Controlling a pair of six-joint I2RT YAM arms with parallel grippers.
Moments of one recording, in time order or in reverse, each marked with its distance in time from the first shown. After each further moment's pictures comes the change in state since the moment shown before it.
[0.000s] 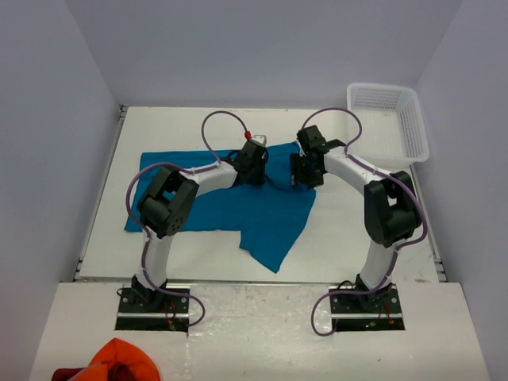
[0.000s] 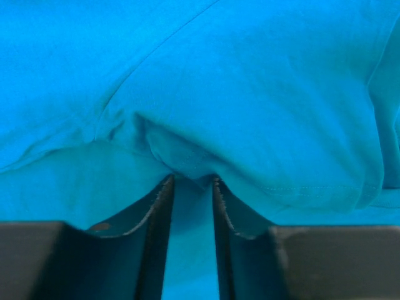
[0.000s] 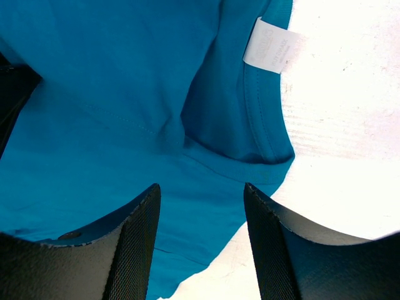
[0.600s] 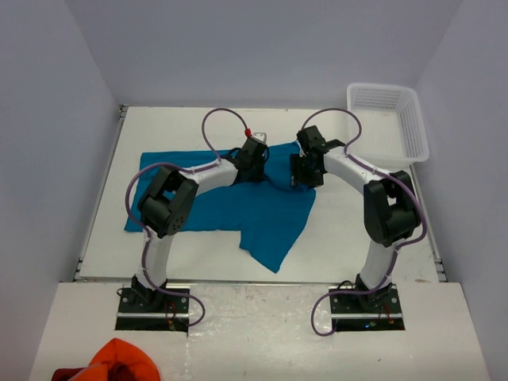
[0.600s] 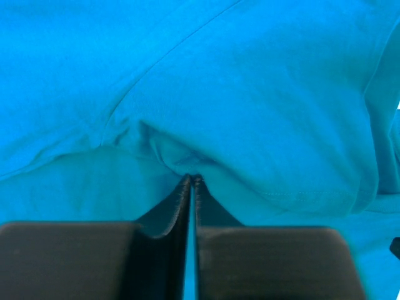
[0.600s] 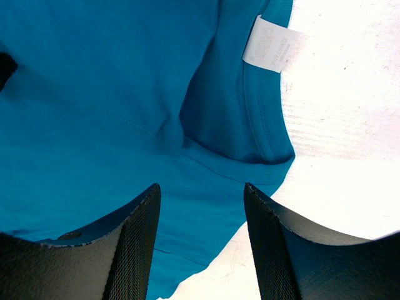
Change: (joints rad) left arm 0.000 0.005 0.041 -0.044 -0.014 0.002; right arm 0.000 0.004 0.000 -0.002 0.000 0.000
